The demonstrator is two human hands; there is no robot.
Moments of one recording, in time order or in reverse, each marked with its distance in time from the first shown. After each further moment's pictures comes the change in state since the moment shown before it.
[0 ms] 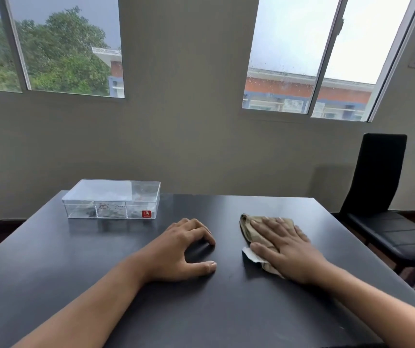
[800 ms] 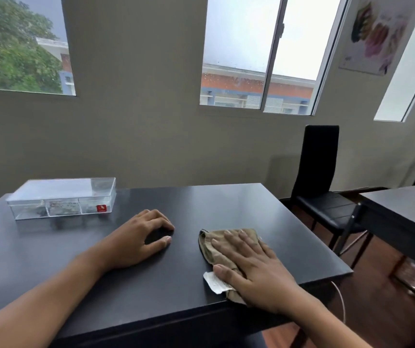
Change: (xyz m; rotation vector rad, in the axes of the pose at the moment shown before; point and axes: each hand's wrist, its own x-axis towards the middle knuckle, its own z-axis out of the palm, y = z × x) left_hand 0.005 0.013 0.008 0.031 0.007 0.079; right_hand -0.124 -0.014 0.012 0.057 0.032 -0.014
